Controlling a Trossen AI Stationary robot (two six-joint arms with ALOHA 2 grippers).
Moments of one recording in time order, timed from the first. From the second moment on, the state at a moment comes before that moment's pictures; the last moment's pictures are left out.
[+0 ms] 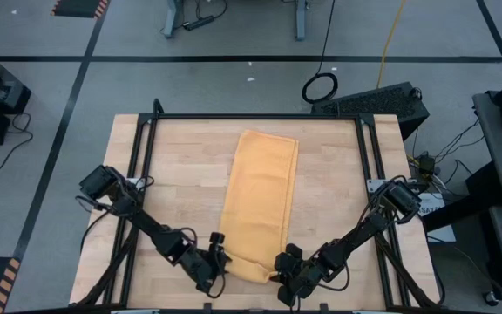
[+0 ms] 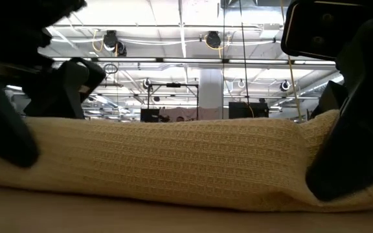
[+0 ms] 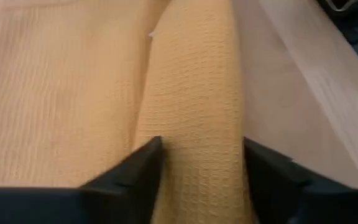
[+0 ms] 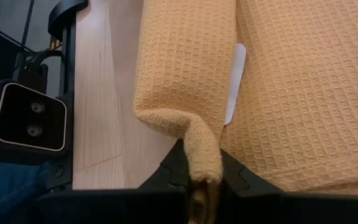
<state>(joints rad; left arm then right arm) -0.69 1.83 0.88 0.12 -0.32 -0.27 0.71 2.01 1.05 0.15 0.36 1.00</state>
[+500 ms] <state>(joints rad) -0.62 1.73 0.88 -0.03 -0.12 -0.61 0.73 1.93 1.05 0.02 0.36 0.81</state>
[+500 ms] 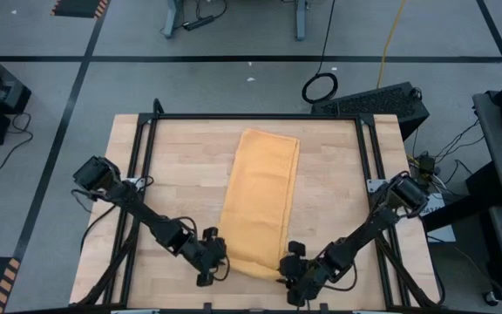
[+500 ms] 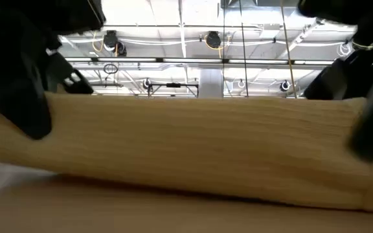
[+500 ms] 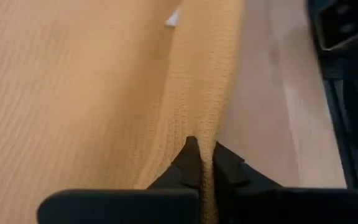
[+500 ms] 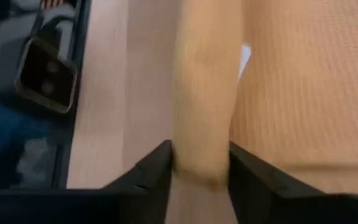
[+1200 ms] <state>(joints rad) -0.45 1.73 0.88 -0.12 0.09 -0.85 0.85 2.07 1.09 0.29 0.88 0.15</state>
